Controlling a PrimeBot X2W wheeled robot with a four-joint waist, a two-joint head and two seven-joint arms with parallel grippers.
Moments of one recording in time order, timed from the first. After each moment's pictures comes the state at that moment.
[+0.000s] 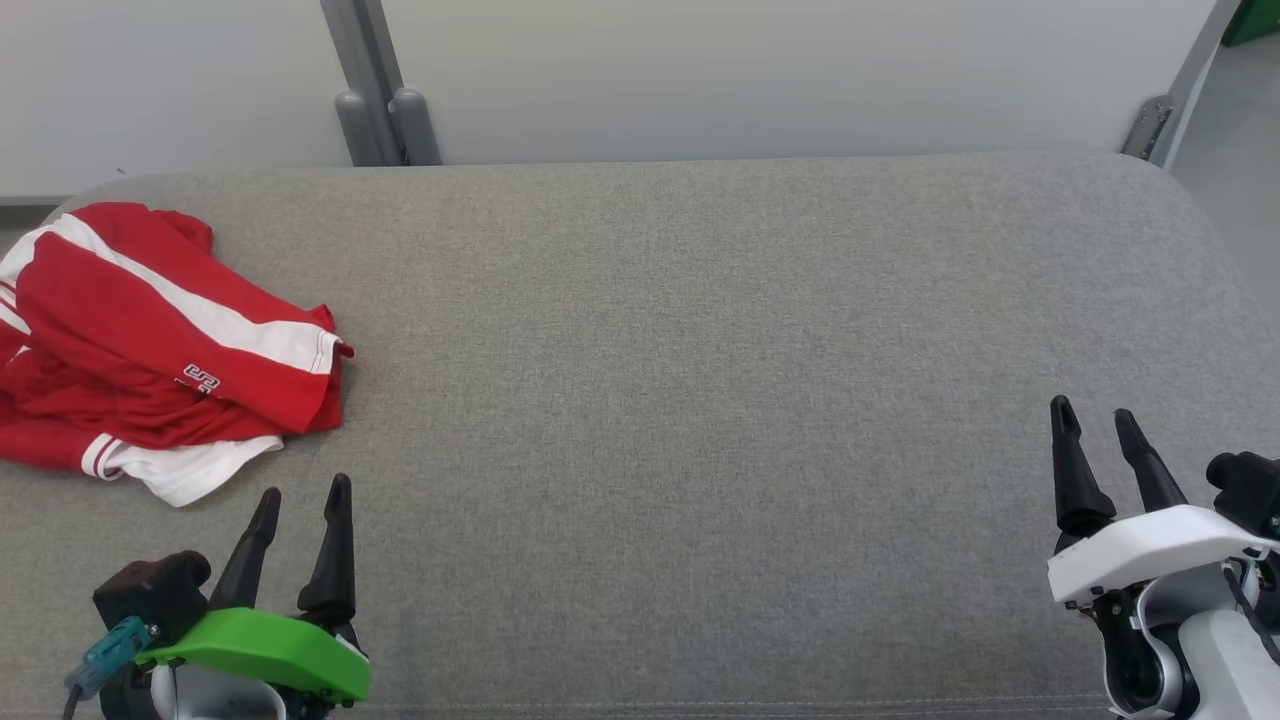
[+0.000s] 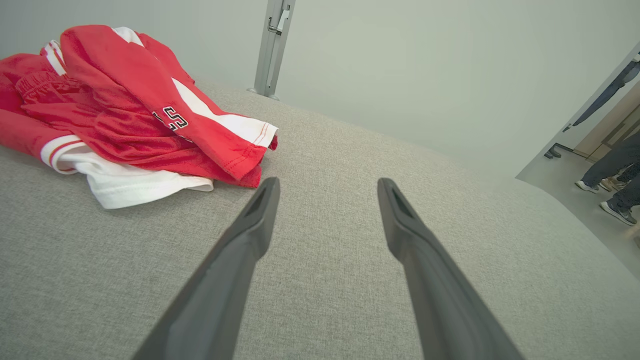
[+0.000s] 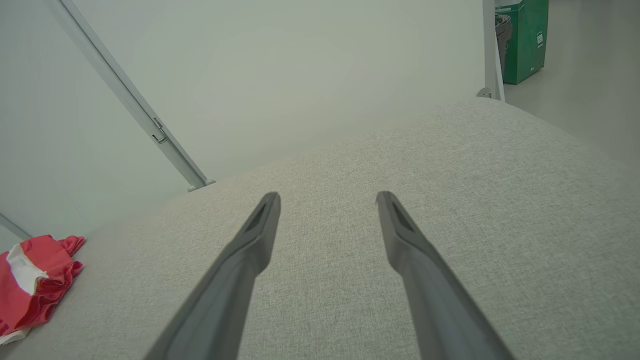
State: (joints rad) left arm 0.01 0.13 -0.14 0.15 -0.62 -0.08 -0.15; right arm 0.01 -0.18 0.10 0.17 0.56 -0.04 -0.14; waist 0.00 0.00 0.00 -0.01
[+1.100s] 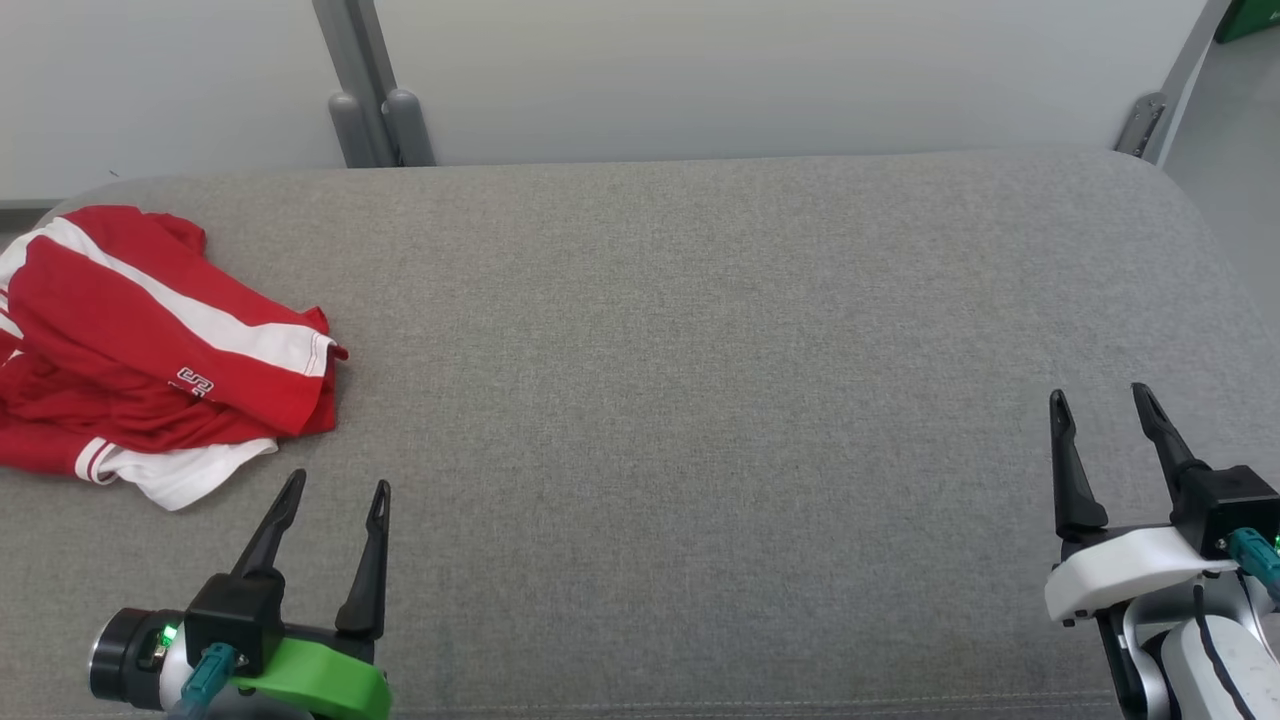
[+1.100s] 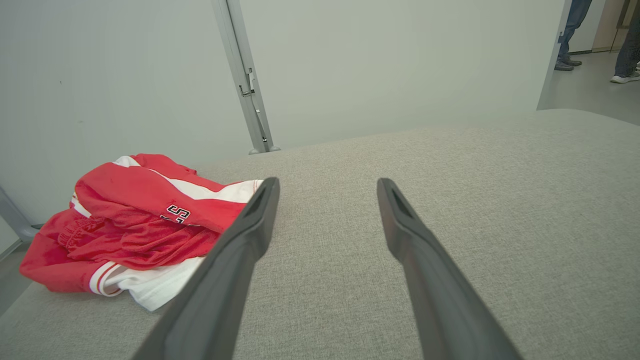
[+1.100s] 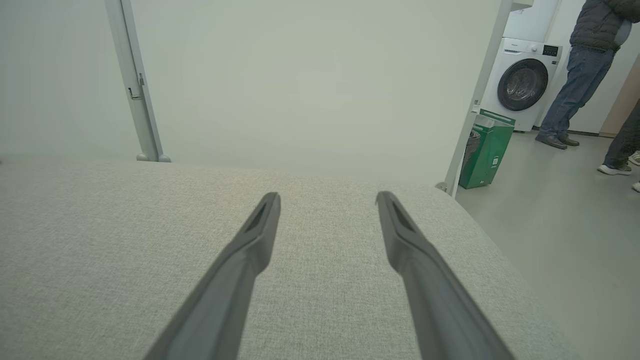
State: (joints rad) left arm 0.04 0.14 -0.17 0.08 -0.16 -0.08 -0.25; right arm 0.03 -0.21 0.13 0.13 0.15 -0.11 -0.25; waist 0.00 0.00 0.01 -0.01
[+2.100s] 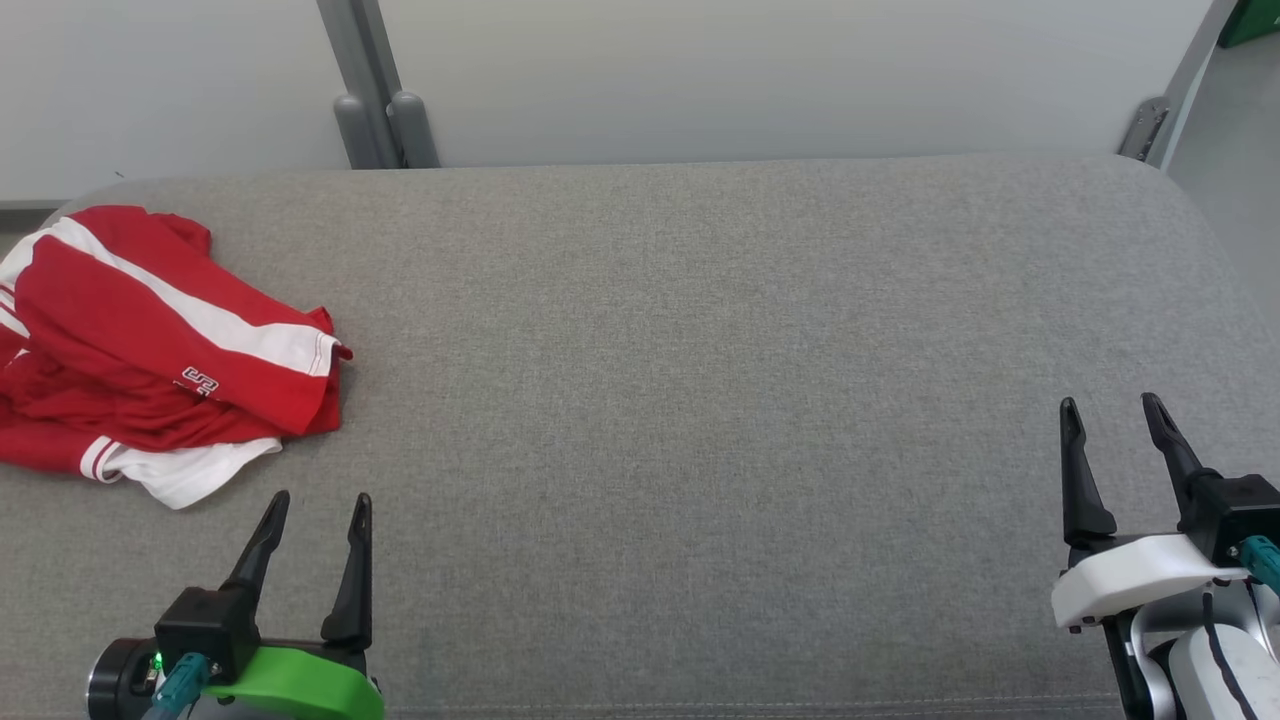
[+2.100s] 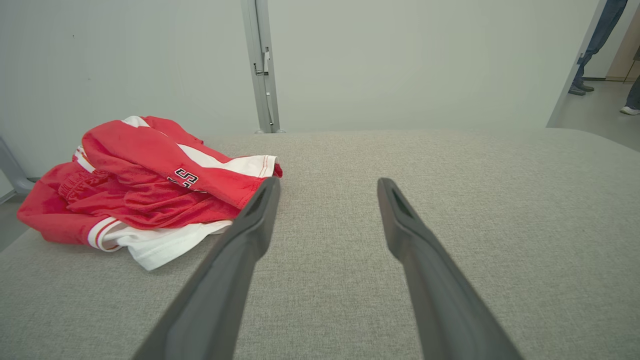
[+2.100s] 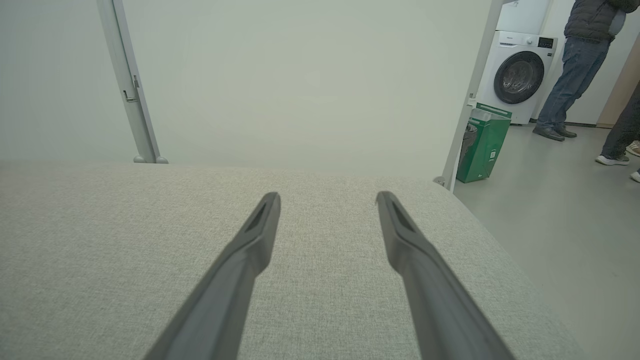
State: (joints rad) left arm 0.06 0.10 -0.10 0.13 -0.23 -0.11 -0.25; right arm 0.04 -0.20 0.09 0.14 0.15 -0.09 -0.25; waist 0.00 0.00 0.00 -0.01
